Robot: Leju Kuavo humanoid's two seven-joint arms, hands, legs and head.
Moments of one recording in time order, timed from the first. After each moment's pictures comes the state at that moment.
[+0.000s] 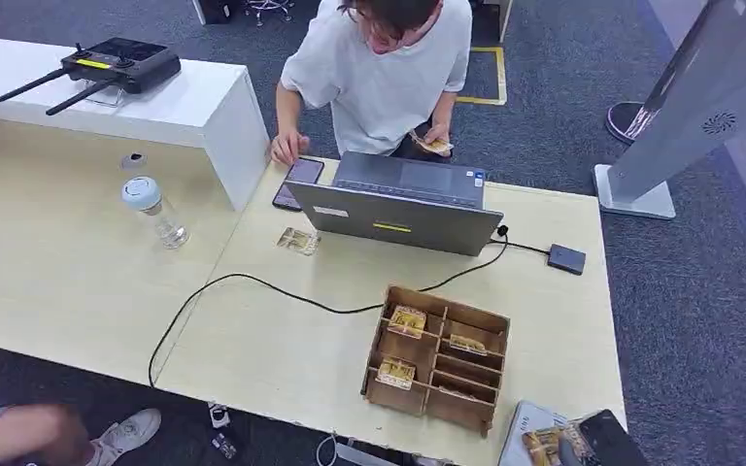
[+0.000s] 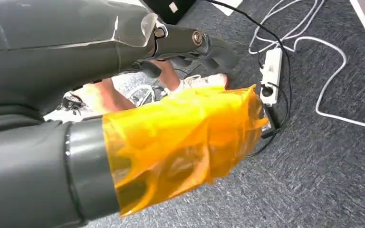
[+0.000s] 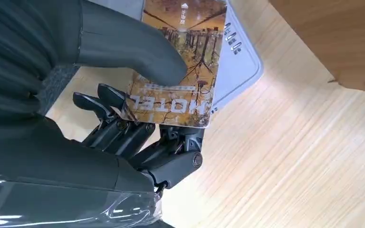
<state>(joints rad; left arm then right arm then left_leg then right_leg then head) -0.01 -0.17 0.18 -0.21 -1.51 0.53 0.18 0.30 -0.34 0.20 -1.56 0.12 -0.02 0.18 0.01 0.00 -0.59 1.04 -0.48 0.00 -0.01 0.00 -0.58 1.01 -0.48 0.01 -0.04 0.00</state>
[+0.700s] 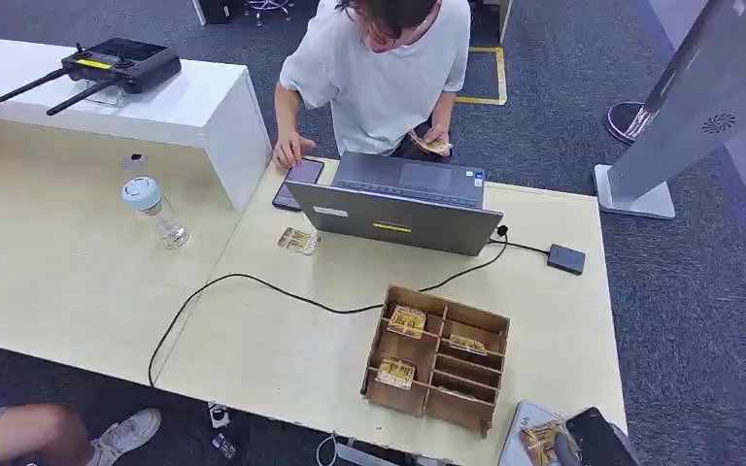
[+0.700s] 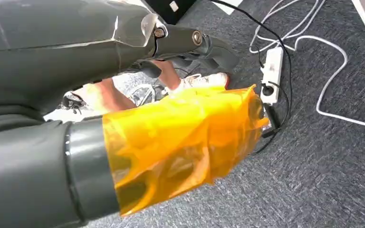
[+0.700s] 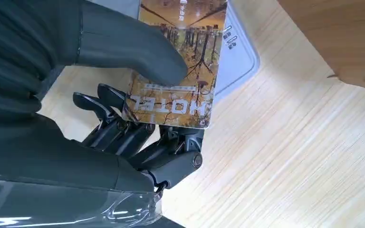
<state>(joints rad) -0.01 -0.17 0.17 -0.21 -1.50 0.53 0.18 0.27 -0.33 0.23 -1.54 0.23 -0.08 0.18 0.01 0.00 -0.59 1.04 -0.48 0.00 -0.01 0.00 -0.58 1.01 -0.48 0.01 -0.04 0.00</state>
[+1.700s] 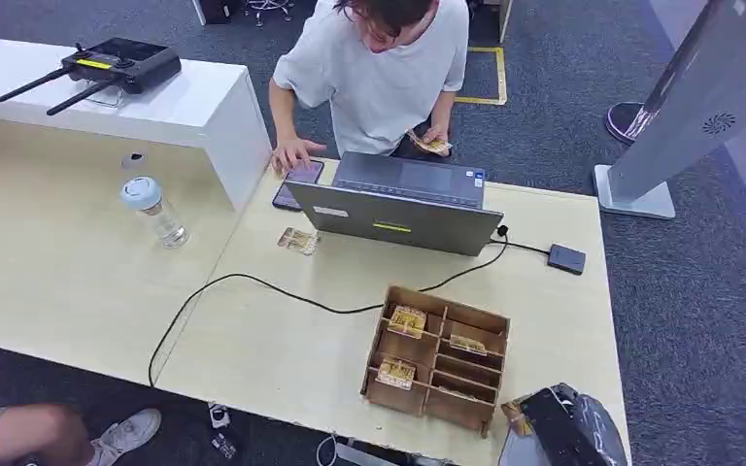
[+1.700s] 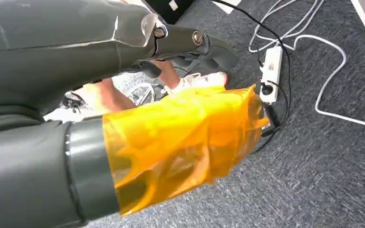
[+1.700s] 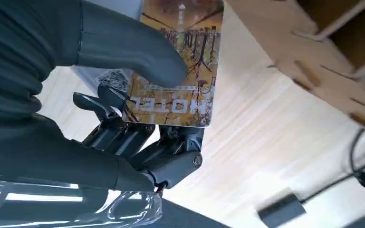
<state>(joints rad) -0.01 -0.17 0.16 -0.21 -1.48 0.53 0.18 0.19 -0.22 0.29 -1.53 0.51 -0.14 0.20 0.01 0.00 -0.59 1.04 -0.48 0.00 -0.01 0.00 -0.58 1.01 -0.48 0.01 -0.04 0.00</state>
